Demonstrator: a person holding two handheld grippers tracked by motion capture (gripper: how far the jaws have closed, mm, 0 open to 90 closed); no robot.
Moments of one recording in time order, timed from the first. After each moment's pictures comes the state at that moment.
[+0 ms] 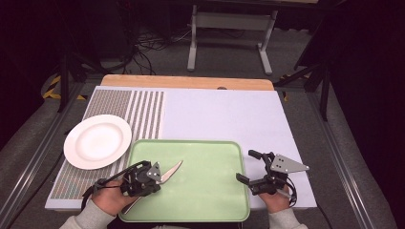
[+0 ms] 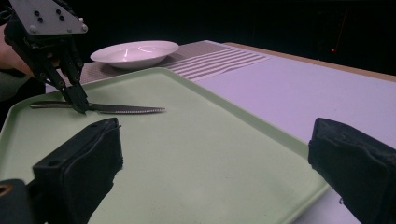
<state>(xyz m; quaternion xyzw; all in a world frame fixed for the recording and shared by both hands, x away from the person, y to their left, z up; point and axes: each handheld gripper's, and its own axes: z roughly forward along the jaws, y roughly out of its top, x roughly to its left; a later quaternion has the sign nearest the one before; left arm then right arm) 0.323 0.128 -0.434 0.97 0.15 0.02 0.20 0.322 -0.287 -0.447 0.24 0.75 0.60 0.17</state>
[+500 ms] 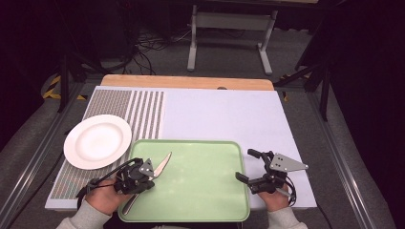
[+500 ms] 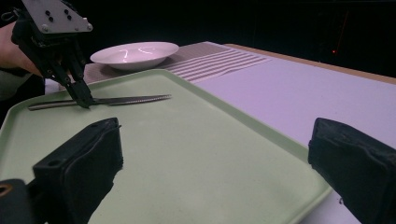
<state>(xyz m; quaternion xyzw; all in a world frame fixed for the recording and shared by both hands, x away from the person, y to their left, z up) 0.328 0.147 -0.435 0.96 0.19 0.03 0.20 0.325 -0.286 -0.446 0.24 0.75 0.60 0.17</state>
